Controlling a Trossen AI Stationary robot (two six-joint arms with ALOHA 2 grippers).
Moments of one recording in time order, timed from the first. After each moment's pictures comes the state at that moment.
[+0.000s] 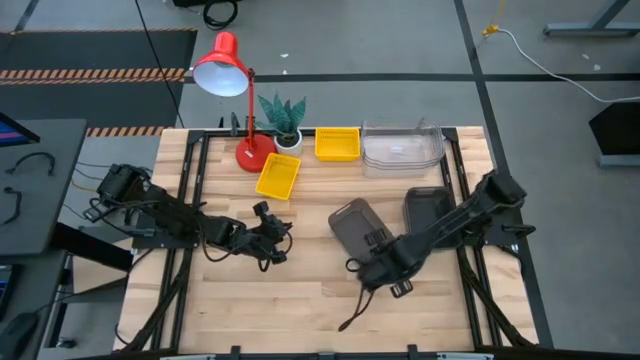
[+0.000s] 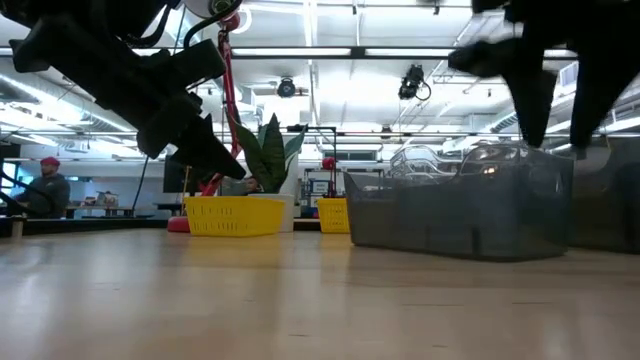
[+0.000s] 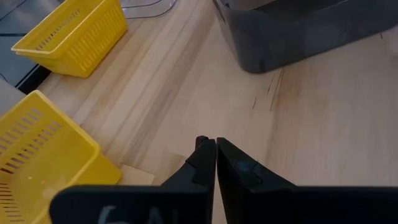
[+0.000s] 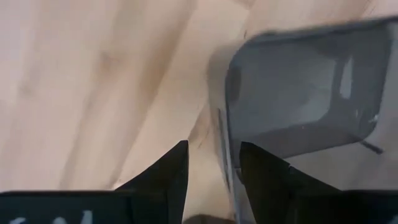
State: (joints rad) left arm -0.35 1.49 0.58 0.15 -0.73 -0.28; right arm 0.50 1.76 1.31 -1.08 0.16 0.08
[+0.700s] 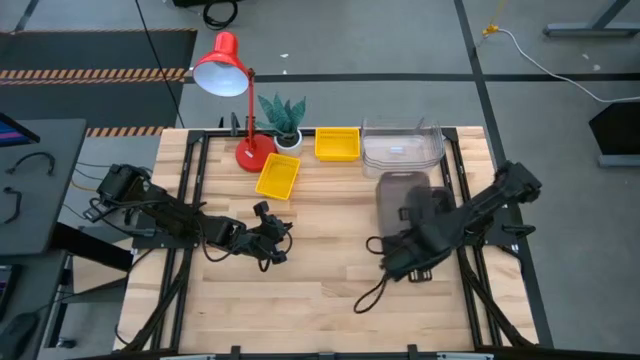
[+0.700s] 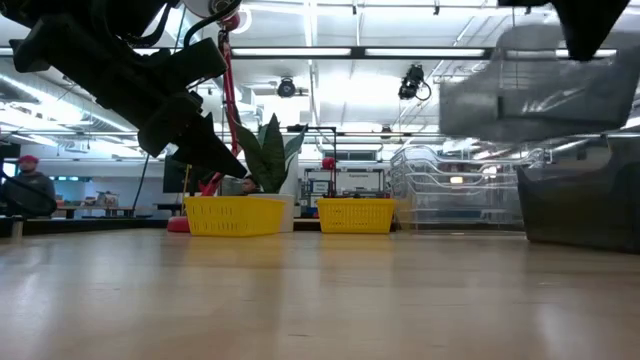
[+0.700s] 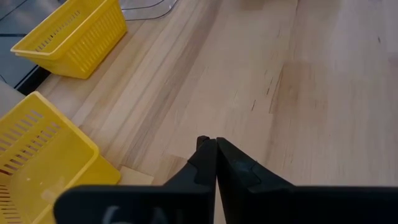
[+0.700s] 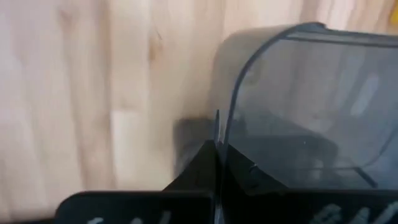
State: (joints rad) left arm -0.35 1.49 0.58 0.16 -0.73 -0.28; right arm 0.54 1.64 1.51 -1.58 0.21 0.48
